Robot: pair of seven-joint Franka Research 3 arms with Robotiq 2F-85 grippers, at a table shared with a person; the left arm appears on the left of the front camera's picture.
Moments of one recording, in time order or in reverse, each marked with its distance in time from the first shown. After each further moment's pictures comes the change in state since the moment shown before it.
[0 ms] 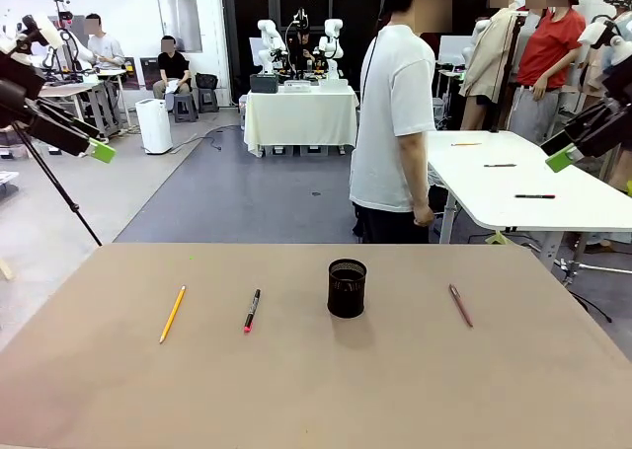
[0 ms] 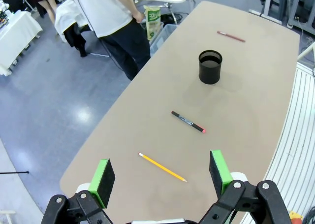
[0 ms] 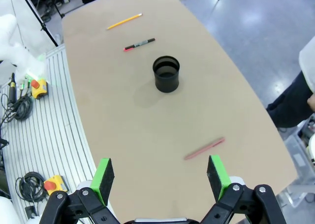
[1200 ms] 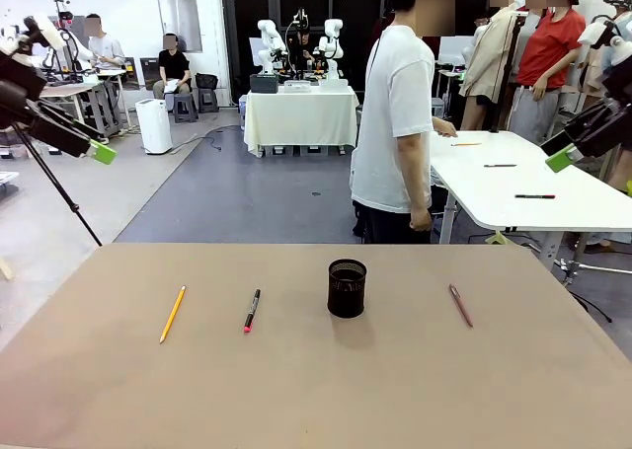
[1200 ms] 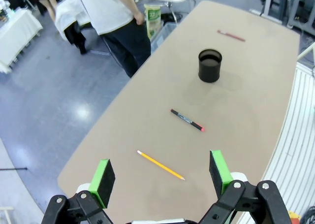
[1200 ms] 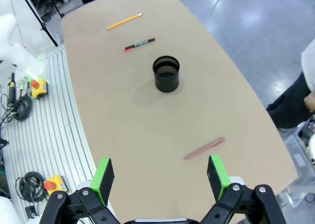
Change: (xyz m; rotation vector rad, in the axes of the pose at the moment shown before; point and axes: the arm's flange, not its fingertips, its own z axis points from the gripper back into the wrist) left arm 0.001 -0.004 -0.007 -0.002 0.032 0.021; right arm 0.000 0.000 0.000 0.000 0.000 0.000
